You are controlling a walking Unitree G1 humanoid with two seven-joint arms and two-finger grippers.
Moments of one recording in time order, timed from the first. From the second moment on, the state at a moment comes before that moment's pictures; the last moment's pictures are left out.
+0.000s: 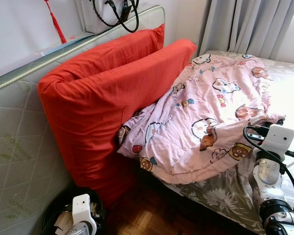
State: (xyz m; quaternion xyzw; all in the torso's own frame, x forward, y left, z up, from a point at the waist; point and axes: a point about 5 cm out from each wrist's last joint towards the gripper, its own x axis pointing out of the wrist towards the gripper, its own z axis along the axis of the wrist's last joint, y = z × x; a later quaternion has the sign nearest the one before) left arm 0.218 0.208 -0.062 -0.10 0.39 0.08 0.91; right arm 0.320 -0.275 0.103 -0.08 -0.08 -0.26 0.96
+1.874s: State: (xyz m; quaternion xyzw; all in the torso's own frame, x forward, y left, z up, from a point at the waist) left arm 0.209 0.210 -0.067 -0.09 0.41 0.08 0.90; right arm 0.313 -0.295 0.107 -0.10 -0.08 -0.32 0.94
